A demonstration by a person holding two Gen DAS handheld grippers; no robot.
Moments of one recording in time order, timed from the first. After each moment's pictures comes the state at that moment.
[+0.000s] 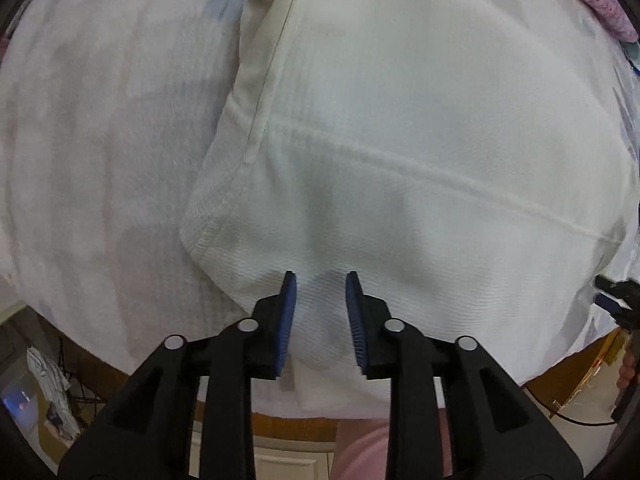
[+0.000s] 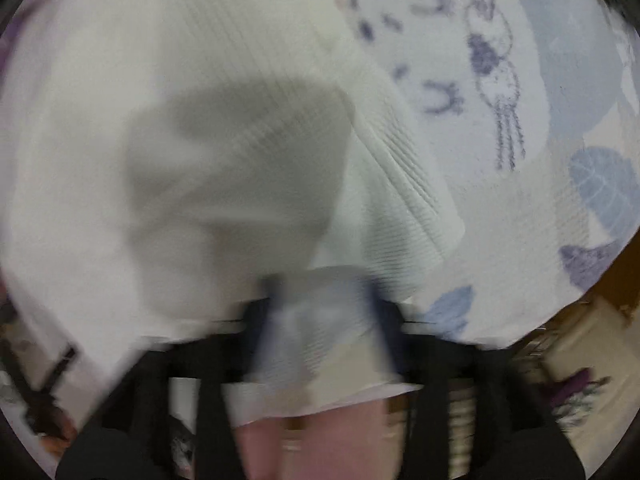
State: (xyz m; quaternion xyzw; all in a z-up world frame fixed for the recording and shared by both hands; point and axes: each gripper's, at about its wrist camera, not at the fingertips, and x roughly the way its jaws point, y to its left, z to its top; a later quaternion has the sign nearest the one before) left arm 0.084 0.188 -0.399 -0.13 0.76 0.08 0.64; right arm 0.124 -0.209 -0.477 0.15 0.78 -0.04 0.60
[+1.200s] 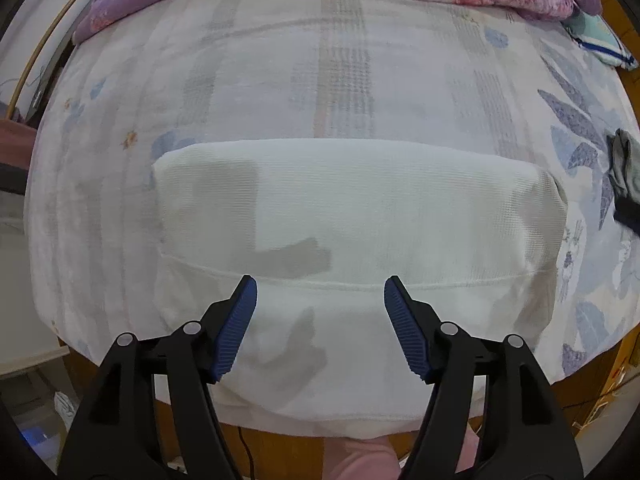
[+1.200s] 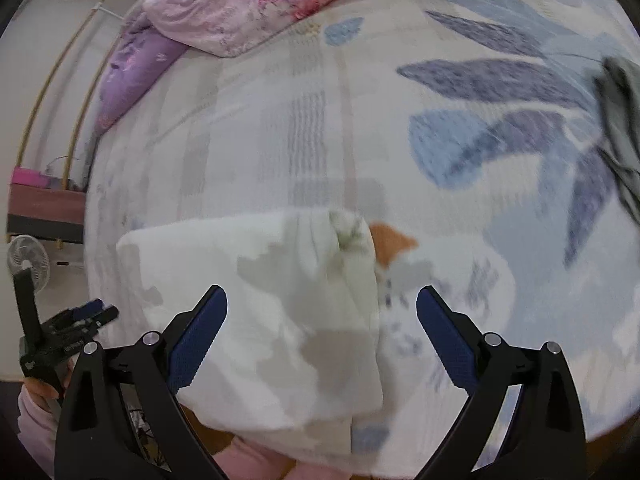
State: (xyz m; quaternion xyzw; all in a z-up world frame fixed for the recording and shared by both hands) left arm 0.180 0.004 -0.310 -0.03 0.68 0.08 0.72; right arm 0.242 -0.277 -0.376 0.14 0.66 0.21 0.71
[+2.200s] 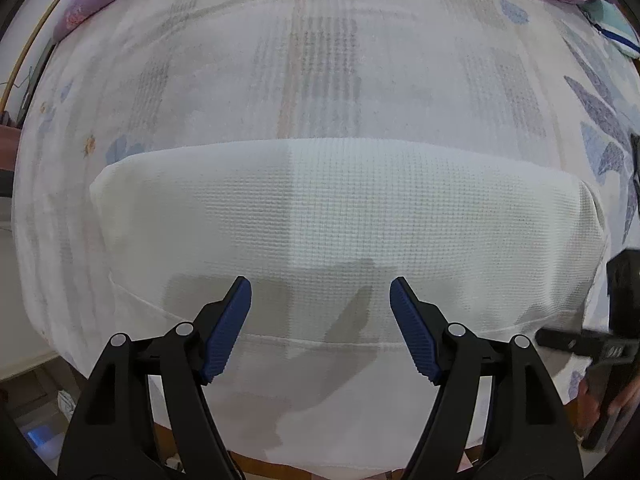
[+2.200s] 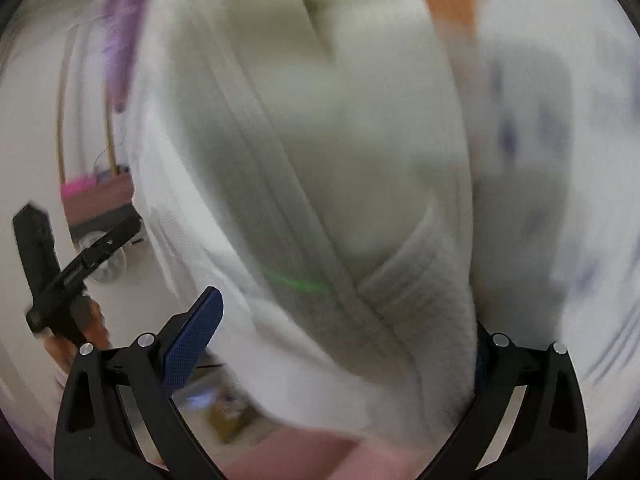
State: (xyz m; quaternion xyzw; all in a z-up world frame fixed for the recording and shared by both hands) left arm 0.220 -0.005 -0.379 -0.03 0.71 0.09 0.70; right arm 0.168 -0.239 -0.521 0.26 0.78 0.24 0.51
